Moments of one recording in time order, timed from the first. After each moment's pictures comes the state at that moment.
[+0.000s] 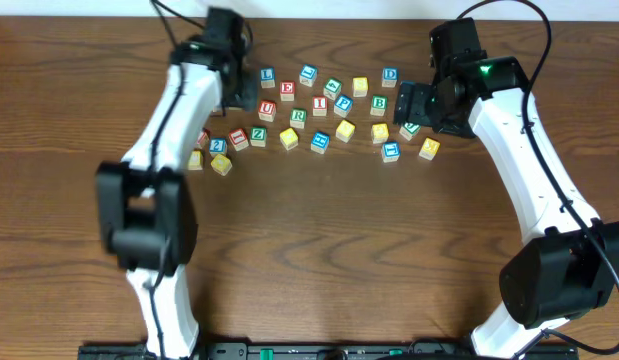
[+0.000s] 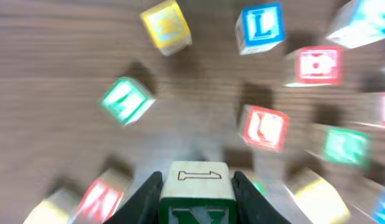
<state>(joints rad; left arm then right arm) -0.16 2.10 1.82 -0.89 -0.06 -0.12 0.21 1.83 1.69 -1.08 0.02 0.42</state>
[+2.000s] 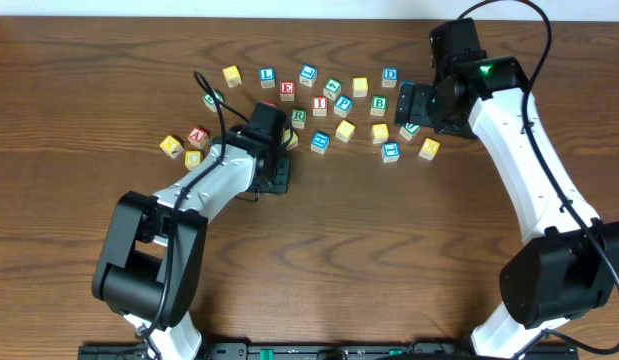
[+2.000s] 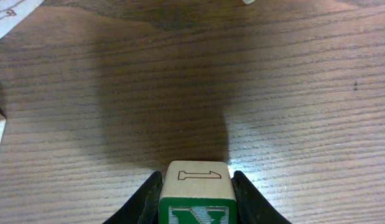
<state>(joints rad) -0.37 1.86 1.13 -0.60 0.03 -0.25 0.21 1.83 1.69 -1.09 0.04 0.42</state>
